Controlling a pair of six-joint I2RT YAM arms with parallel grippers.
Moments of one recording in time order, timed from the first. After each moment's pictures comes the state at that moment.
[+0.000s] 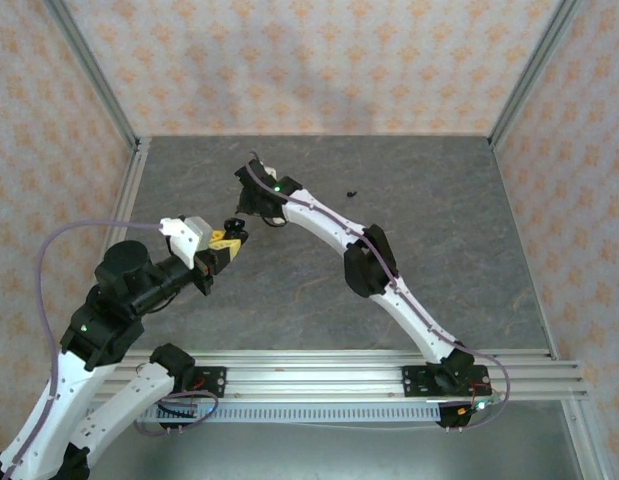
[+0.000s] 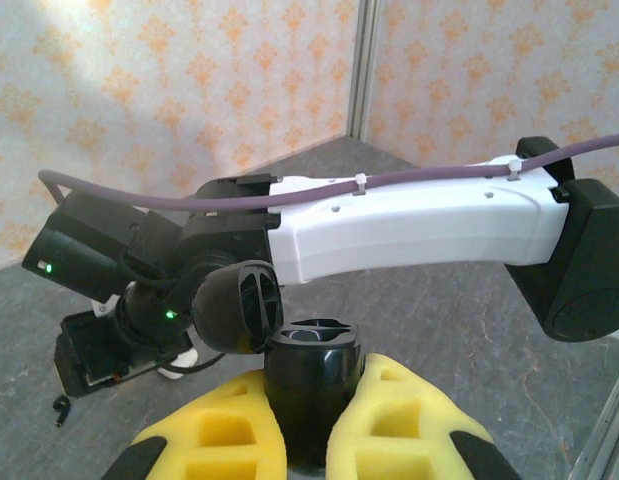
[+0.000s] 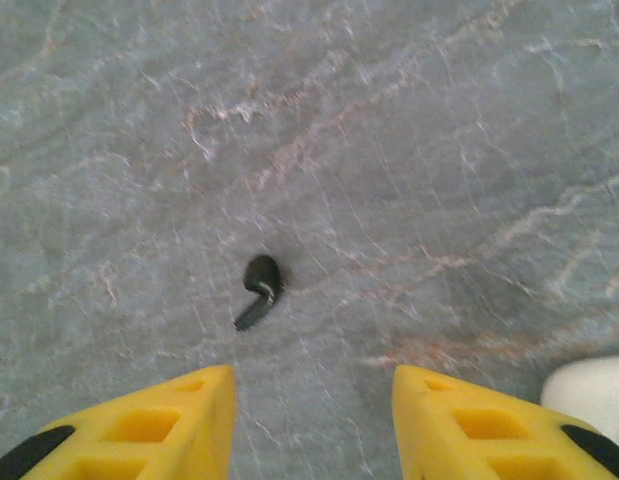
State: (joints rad) left arm -0.45 0.56 0.93 -0.61 0.24 0.01; right arm 0.82 2.66 2.56 -0.75 0.11 0.80
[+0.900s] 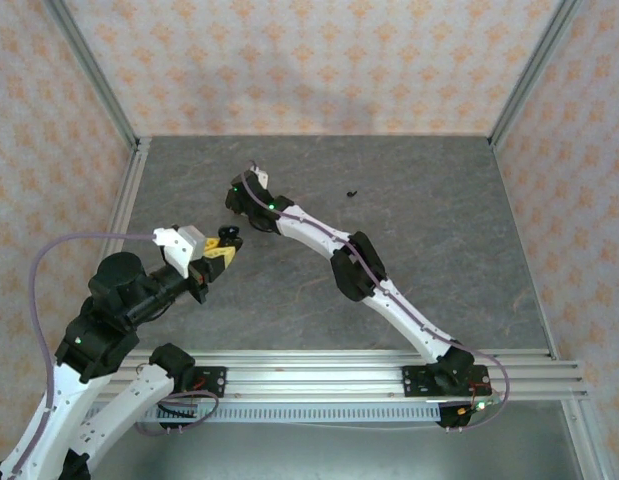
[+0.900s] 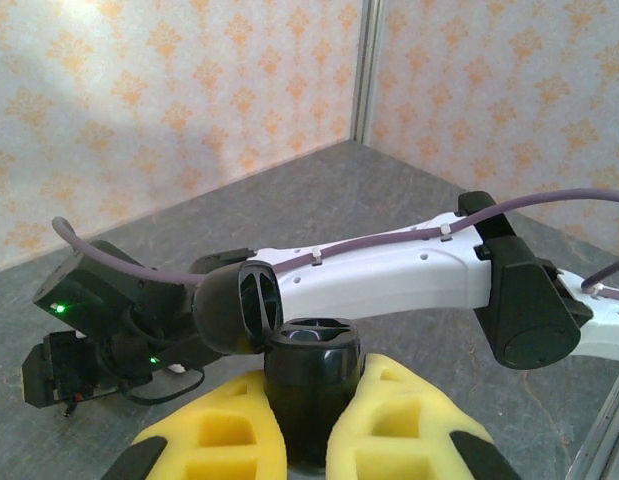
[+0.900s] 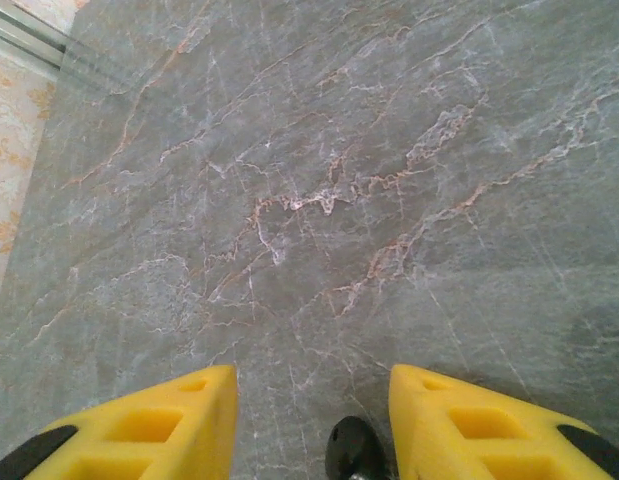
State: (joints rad) left arm -0.45 0.48 0.91 -0.64 0.23 0.01; right arm 0.84 2.85 2.63 -0.39 0.11 0.88
